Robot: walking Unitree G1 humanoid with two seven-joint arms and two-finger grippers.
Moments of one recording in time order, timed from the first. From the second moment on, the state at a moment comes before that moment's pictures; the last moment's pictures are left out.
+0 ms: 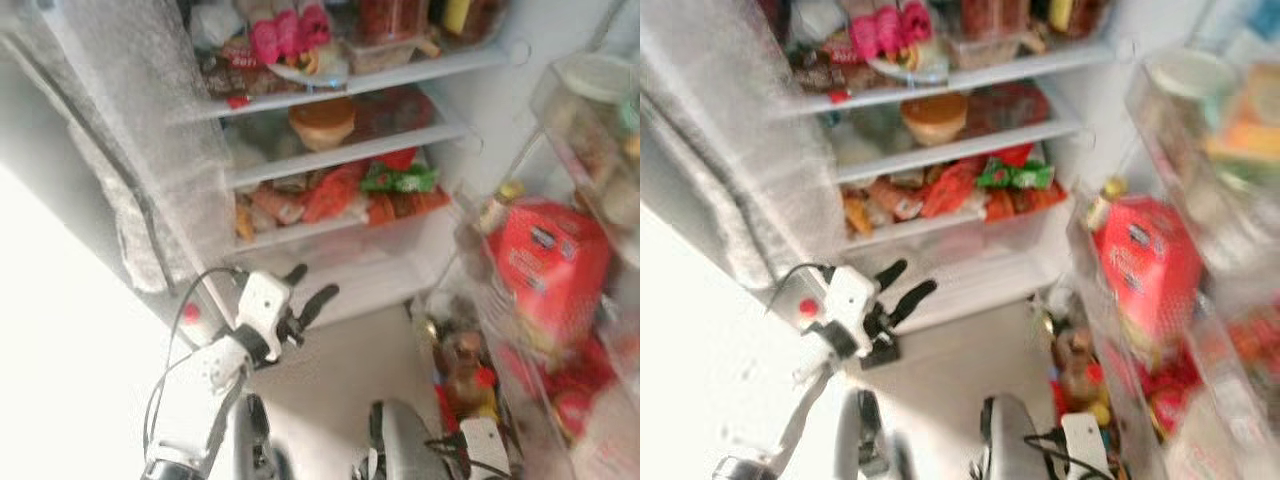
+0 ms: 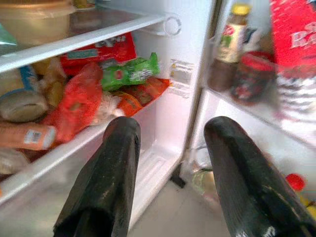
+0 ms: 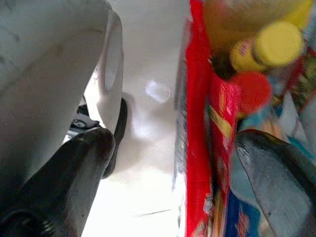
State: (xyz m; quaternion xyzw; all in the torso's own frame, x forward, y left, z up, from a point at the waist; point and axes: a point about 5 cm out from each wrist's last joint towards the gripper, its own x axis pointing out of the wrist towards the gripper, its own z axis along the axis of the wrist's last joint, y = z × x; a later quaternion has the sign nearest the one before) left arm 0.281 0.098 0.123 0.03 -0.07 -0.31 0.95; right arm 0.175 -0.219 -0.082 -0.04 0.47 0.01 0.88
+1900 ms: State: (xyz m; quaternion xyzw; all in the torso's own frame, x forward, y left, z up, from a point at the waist) left arm 0.275 0.212 -0.016 0.02 0.30 0.09 0.95; right arm 0.170 -0.217 -0.084 -0.03 0.47 0.00 0.88
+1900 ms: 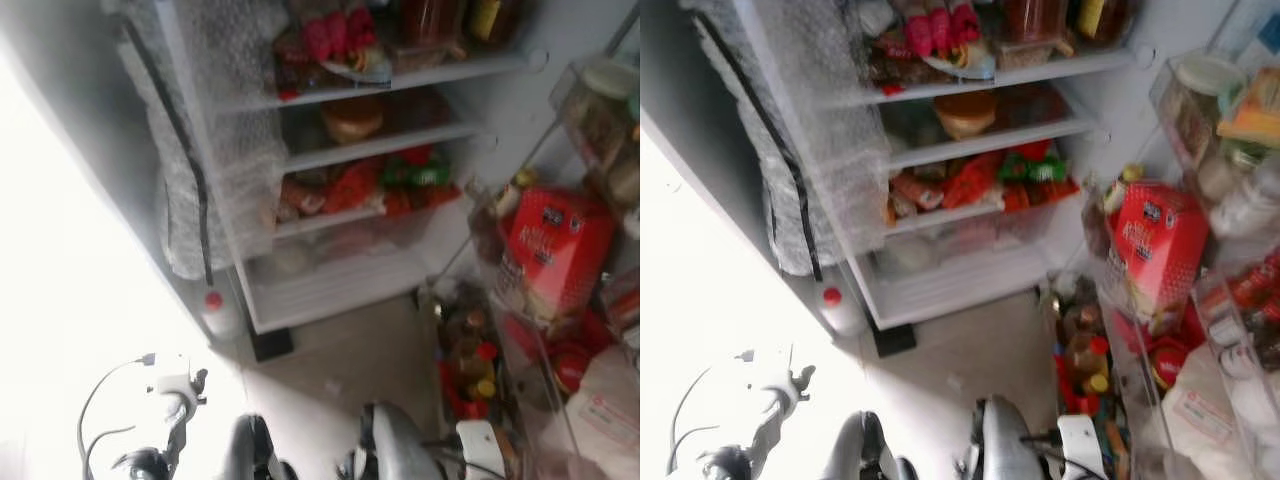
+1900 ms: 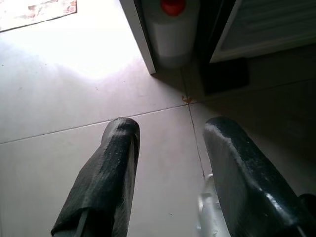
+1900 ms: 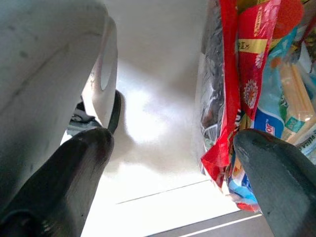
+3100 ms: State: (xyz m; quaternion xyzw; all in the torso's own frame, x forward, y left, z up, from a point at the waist) left arm 0.262 0.227 -0.025 0.04 0.32 0.09 0.94; right arm 0.172 -0.217 -0.083 -0.03 0.47 -0.01 0.88
